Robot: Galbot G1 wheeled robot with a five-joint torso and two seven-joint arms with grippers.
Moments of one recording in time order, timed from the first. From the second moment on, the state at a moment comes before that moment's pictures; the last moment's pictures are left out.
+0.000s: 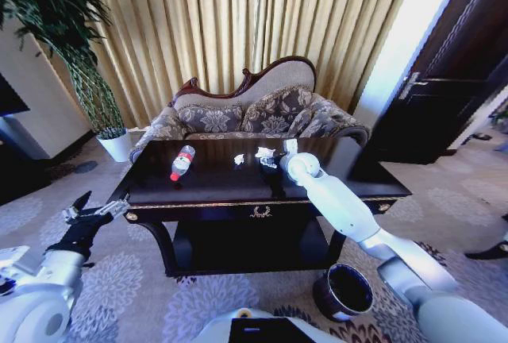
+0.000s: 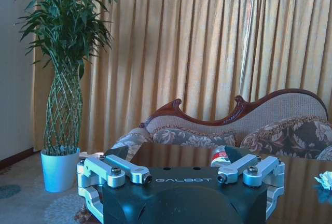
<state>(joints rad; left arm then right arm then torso) 1.74 -1.30 -1.18 -2.50 -0.69 0.43 0.02 -0.38 1.08 -0.14 1.50 0.97 -0.71 0.37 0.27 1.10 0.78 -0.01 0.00</state>
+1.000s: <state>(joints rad) 1.73 -1.30 -1.17 -2.50 -0.70 0.42 0.03 -0.43 1.04 -0.11 1.57 0.97 -0.70 0.37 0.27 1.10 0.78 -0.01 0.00</state>
